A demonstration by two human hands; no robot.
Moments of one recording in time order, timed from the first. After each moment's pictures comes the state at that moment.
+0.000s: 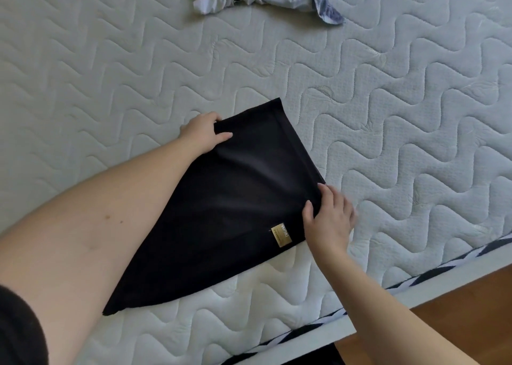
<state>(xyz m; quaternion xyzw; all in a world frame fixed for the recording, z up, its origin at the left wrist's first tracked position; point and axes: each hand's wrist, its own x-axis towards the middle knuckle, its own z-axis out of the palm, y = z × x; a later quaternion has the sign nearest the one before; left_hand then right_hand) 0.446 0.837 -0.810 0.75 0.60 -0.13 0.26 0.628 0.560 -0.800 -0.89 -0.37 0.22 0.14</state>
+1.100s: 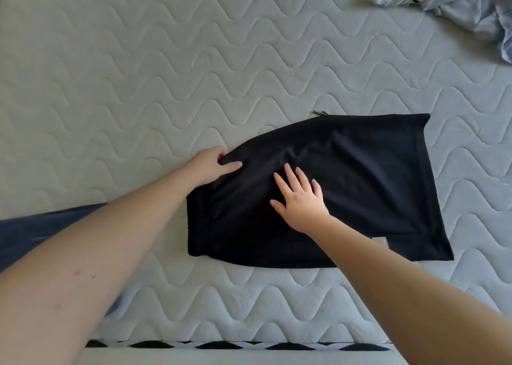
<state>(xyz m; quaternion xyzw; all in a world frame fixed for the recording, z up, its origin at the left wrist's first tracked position) 0.161 0.727 -0.817 0.58 0.69 -0.06 0.43 0.418 0.648 -0.836 -0.57 -0.75 0.30 -0.14</state>
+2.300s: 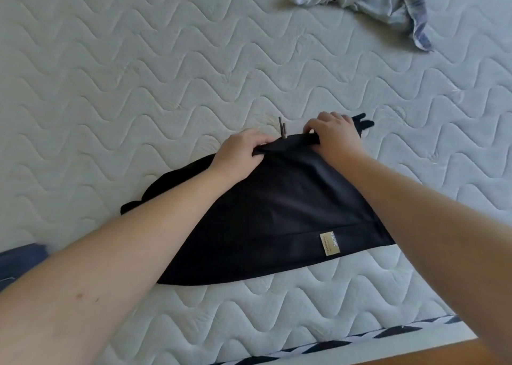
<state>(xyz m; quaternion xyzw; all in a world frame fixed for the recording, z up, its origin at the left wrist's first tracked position) 0.358 0.754 -0.776 0.75 0.52 0.14 0.37 0.594 0.762 -0.789 -0.63 -0.76 0.15 0.03</state>
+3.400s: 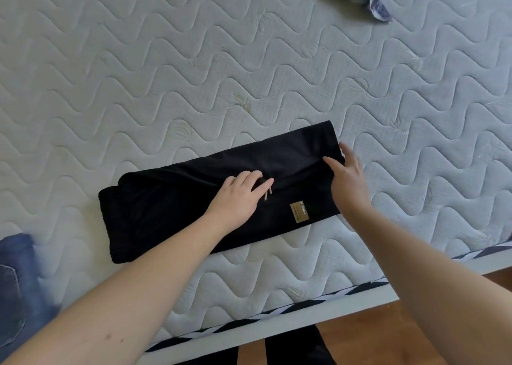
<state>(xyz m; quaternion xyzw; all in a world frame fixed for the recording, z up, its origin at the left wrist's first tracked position) 0.388 0.619 -0.816 0.90 0.40 -0.09 0.14 0.655 0.593 -0.808 -0.78 -0.57 0.24 0.08</state>
